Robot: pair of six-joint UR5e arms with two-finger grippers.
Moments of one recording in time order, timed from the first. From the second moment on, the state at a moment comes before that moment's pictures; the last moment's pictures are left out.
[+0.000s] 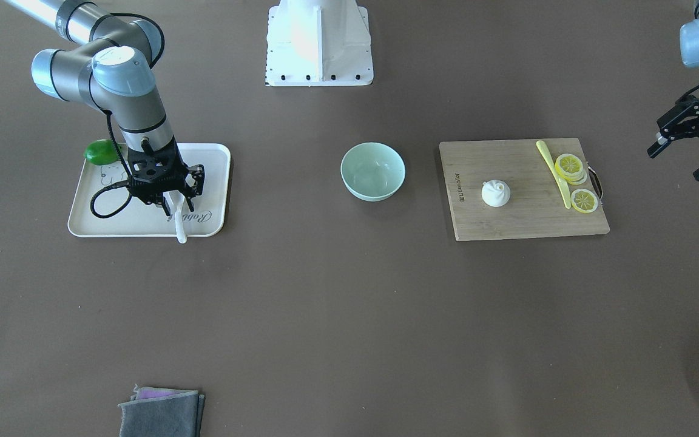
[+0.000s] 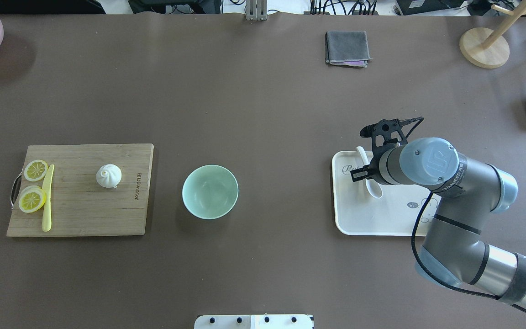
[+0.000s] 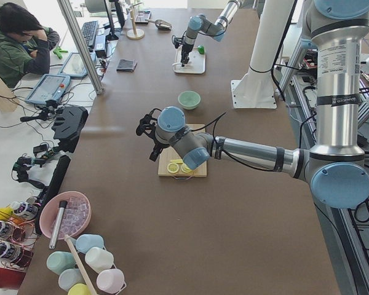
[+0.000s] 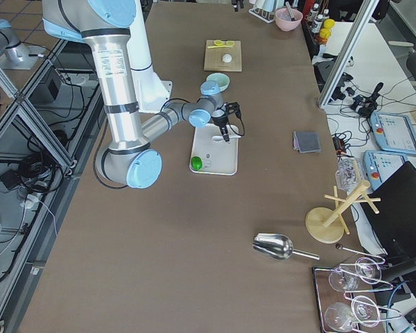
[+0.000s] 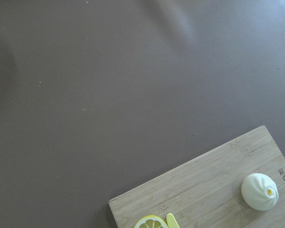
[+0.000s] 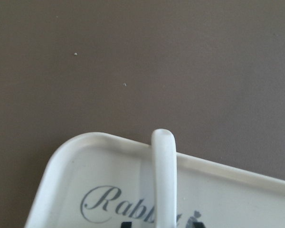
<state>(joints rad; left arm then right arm) -1.30 -1.50 -1.78 -2.29 -2.44 -0.42 0.55 -1.33 1.77 -1.21 1.68 0.96</state>
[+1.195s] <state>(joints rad) -1.30 -1.49 -1.77 -2.29 -2.44 -0.42 0.44 -0.99 1.78 -1.49 1.54 1.57</state>
